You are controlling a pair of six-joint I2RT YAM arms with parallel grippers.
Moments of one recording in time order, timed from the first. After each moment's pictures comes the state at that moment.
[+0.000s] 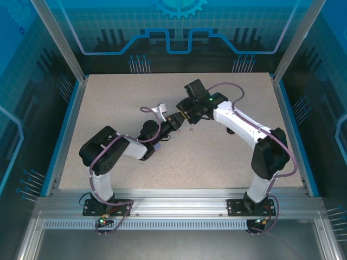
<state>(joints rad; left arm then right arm) -0.59 1.87 0.70 1.25 0.14 -1.04 0.59 1.76 1.56 -0.72 -0.09 1.38</state>
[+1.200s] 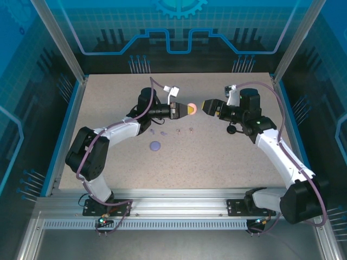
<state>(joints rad) -0.45 1.74 1.10 0.45 0.89 -0.74 0.24 1.23 1.01 -0.26 -0.55 0.59</state>
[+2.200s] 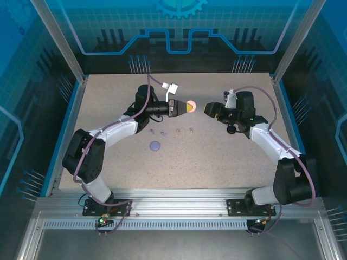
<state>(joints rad) -0.43 1.70 1.13 0.42 0.92 -0.74 0.18 1.40 0.95 -0.15 -0.56 0.61</state>
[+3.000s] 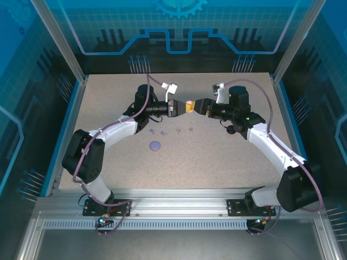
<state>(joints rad) -0.43 1.69 1.13 0.40 0.92 -0.73 0.32 1.35 1.04 -0.14 -0.59 0.63</state>
